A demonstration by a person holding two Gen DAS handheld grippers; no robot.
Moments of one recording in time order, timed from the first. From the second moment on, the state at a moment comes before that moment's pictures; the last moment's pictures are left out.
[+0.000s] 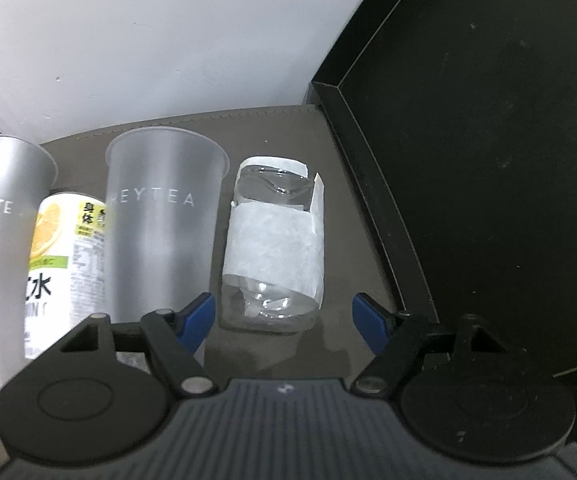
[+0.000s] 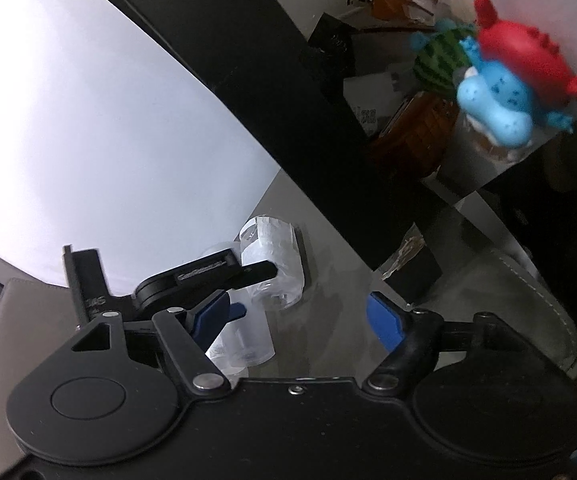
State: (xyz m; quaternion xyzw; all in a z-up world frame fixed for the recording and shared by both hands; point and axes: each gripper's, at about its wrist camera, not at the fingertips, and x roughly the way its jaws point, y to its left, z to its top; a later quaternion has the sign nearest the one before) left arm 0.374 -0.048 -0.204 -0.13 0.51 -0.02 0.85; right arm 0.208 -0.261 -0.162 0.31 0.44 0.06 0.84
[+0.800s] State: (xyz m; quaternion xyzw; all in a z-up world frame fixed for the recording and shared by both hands) left arm 0.334 -0.042 -0.172 -0.17 0.49 -0.02 0.85; right arm 0.207 -0.275 -0.174 0.39 0.45 0.07 0.80
